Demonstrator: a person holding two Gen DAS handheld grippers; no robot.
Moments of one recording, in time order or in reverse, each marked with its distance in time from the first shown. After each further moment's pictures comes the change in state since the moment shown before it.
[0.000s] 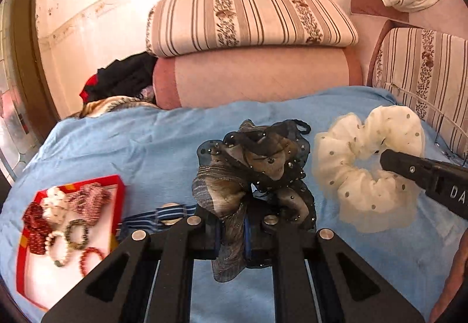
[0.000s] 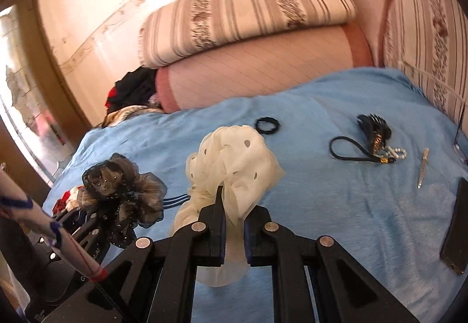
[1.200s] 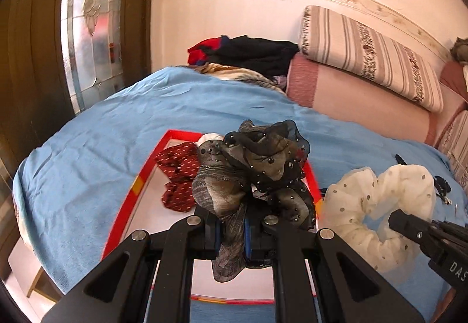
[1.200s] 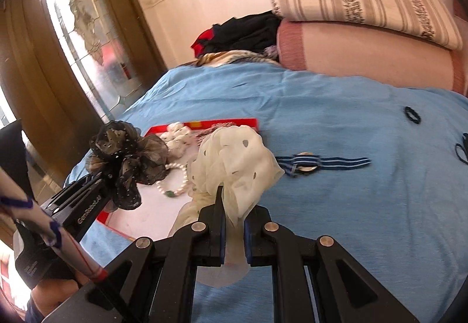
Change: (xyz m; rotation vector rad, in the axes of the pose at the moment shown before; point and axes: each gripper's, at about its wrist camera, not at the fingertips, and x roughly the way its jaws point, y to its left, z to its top) left arm -0.080 0.265 -0.082 -0.382 0.014 0.226; right arm 0.036 0.244 -0.065 -0.238 0.166 0.237
